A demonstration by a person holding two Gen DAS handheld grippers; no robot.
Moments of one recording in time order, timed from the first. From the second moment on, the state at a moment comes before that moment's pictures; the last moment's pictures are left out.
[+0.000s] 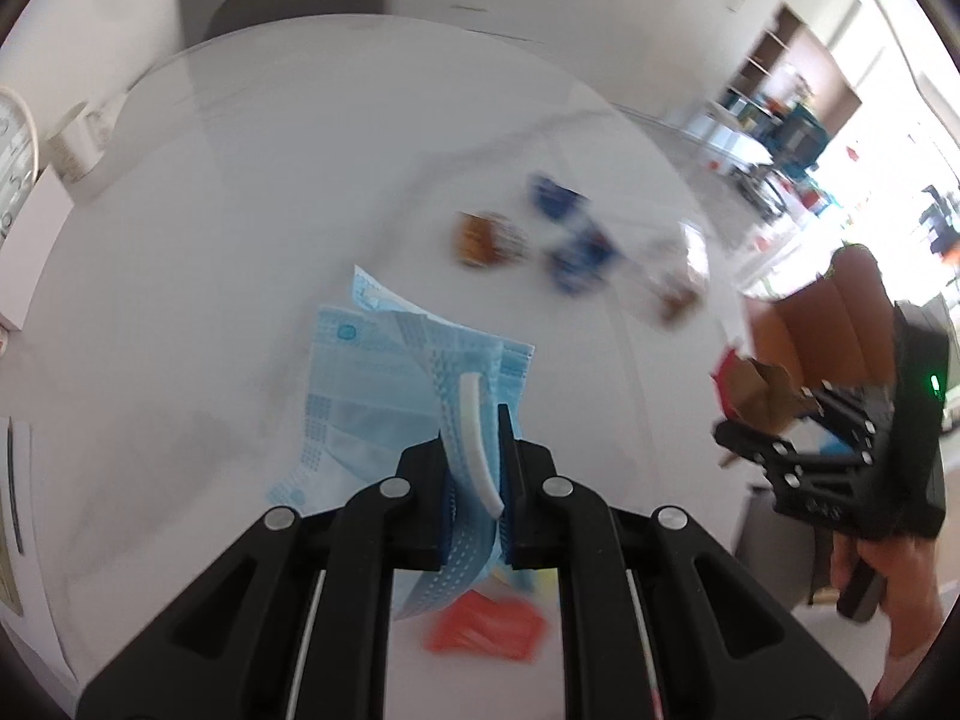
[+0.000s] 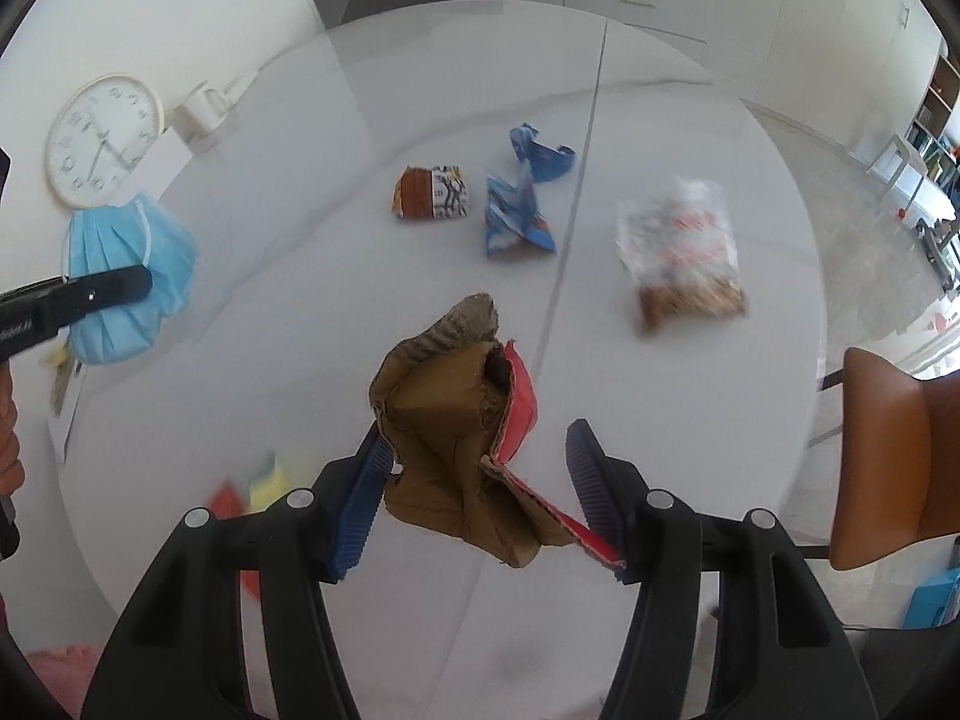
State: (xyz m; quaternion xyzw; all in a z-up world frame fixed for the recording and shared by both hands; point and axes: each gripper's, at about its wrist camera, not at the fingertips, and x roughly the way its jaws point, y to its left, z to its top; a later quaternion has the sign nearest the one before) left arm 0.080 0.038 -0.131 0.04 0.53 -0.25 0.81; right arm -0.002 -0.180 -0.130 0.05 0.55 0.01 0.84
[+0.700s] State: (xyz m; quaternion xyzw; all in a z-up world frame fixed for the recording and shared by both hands) left arm -0.154 -0.181 -0.161 0.10 0.59 -0.36 0.72; right arm -0.206 -0.322 -0.140 0.03 0.58 0.05 0.81
